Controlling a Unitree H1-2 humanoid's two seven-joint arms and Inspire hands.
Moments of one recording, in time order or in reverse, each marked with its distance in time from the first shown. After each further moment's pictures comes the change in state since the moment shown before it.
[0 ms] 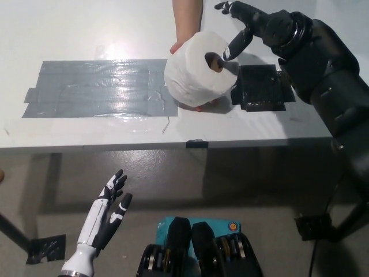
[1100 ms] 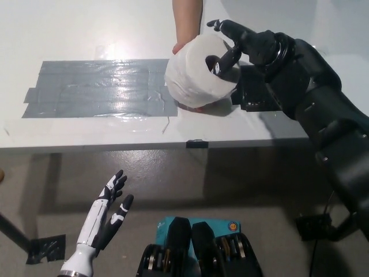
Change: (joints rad) left_arm 0.000 0.008 -0.005 0.000 0.001 0.000 0.000; right_arm 0.032 0.056 -0.005 0.039 -0.023 -0.002 -0.066
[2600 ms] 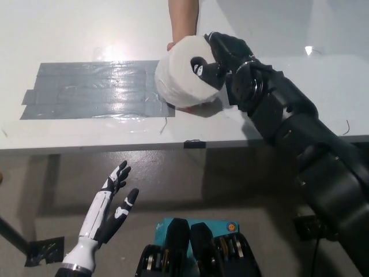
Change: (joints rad) left_arm -0.020 0.004 -0.016 -0.050 -0.001 0.005 -0.002; right_arm 0.069 0.068 0.088 0.051 -0.074 -0.067 -0.260
